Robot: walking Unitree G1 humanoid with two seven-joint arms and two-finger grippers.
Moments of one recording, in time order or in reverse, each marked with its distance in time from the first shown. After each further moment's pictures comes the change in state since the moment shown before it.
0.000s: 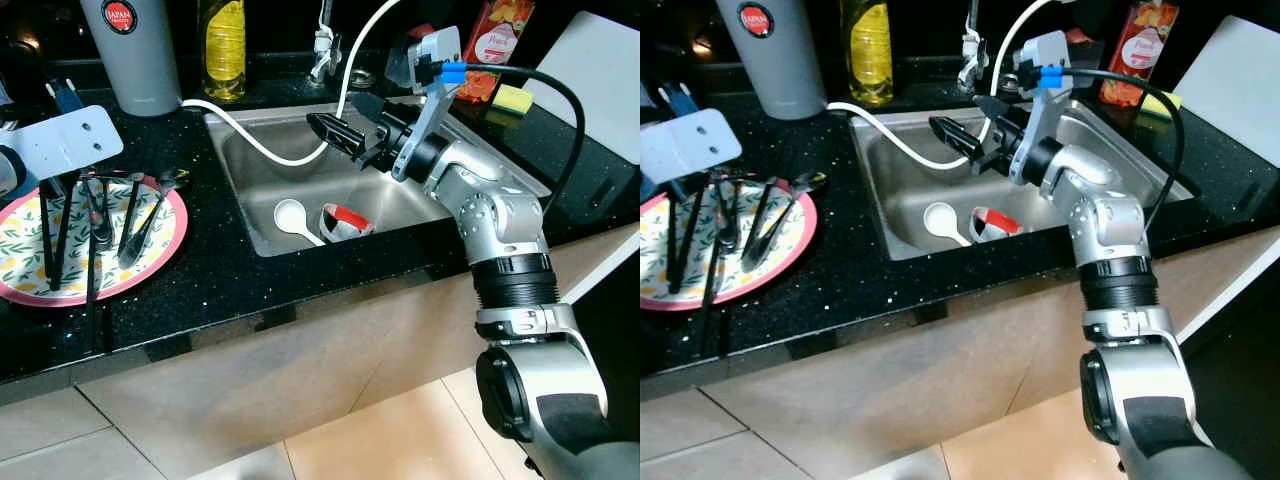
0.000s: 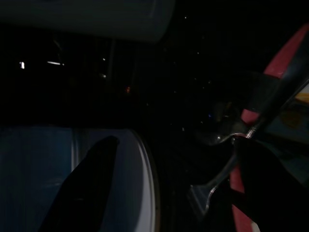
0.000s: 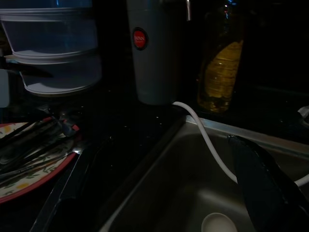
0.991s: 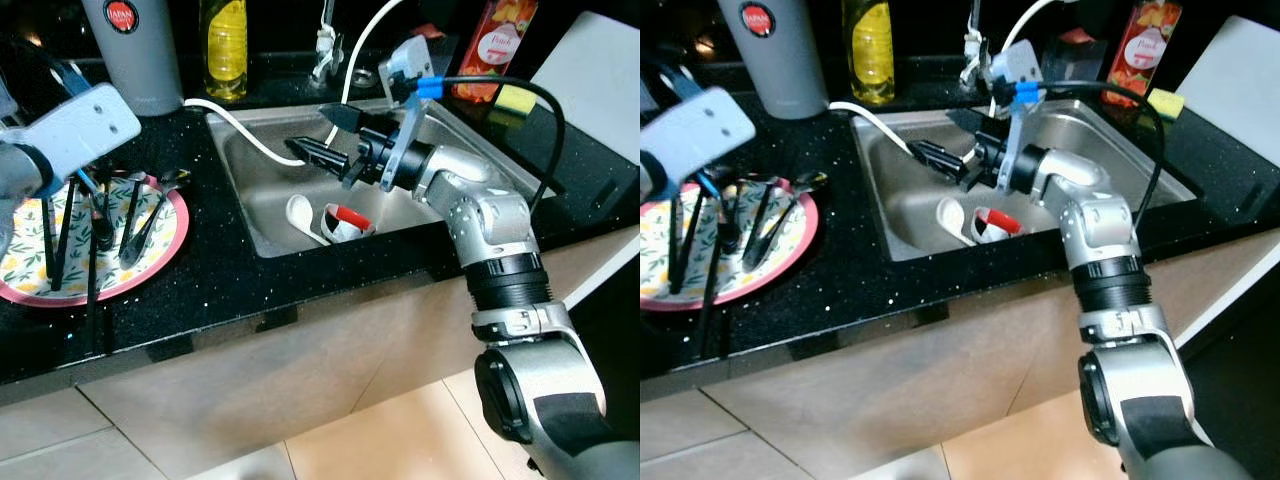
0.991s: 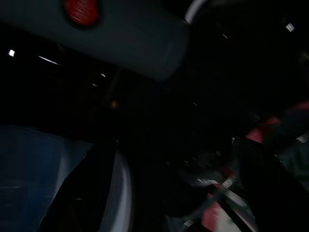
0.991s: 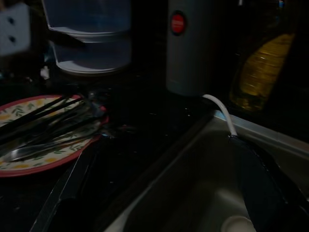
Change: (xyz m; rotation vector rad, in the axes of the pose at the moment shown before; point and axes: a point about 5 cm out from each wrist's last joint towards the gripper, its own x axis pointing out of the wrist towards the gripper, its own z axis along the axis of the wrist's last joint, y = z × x) left arm -0.014 0.008 0.030 -0.251 -0.120 0.075; right arm 0.006 0.012 -0.007 -0.048 0.054 0.138
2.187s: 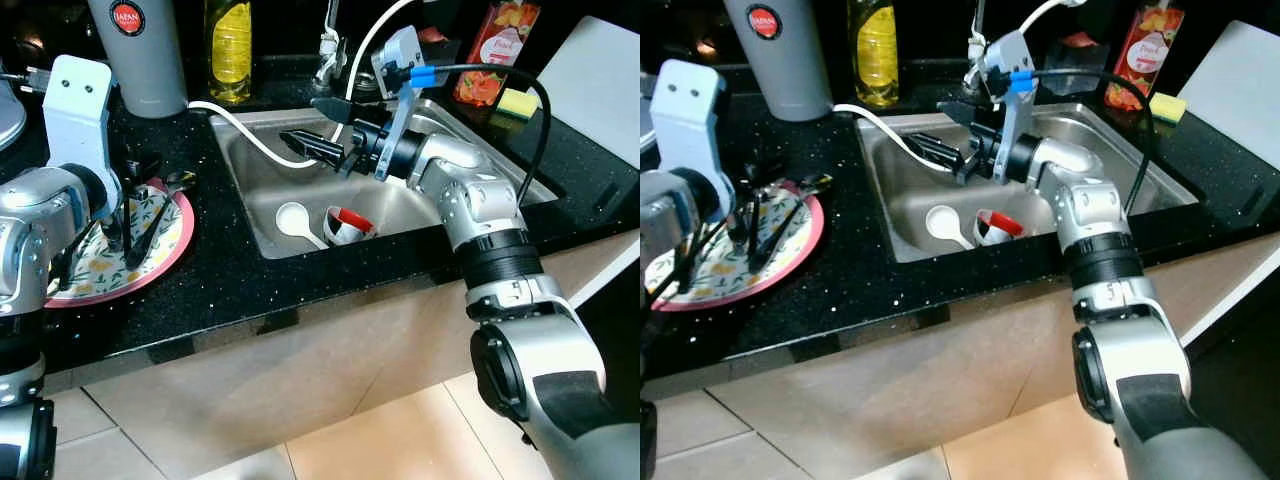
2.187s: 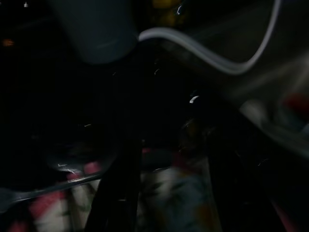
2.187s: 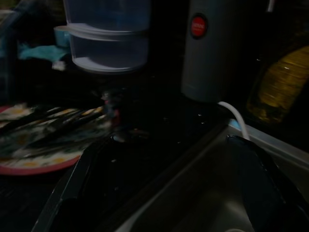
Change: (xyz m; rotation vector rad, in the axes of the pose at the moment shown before) left arm -0.010 -0.041 0.016 -0.800 0.014 -0.050; right arm 0.011 -0.003 0.001 -0.032 0.004 0.105
